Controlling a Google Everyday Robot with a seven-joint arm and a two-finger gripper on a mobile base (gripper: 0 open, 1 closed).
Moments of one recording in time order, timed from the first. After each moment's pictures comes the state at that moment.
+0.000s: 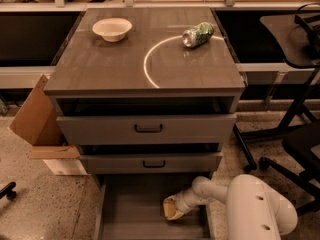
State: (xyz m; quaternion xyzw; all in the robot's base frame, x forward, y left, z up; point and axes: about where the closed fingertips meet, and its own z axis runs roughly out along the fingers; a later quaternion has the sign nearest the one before) arm 0.524 -0.057 0.106 -0.74 0.59 0.23 0.24
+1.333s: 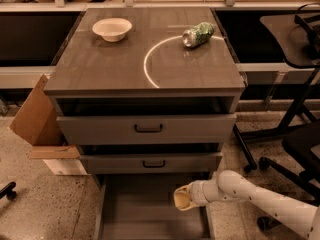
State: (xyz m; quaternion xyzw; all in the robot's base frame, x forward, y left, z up) arm 0.509 -0.095 0.310 -0.75 0.53 0.15 0.36
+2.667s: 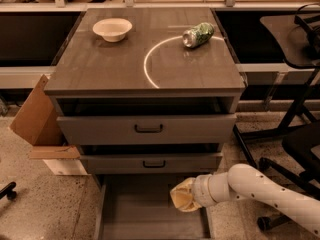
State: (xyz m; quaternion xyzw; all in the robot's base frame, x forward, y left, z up) arm 0.448 -0.072 0.475 -0.83 0.39 0.09 0.39
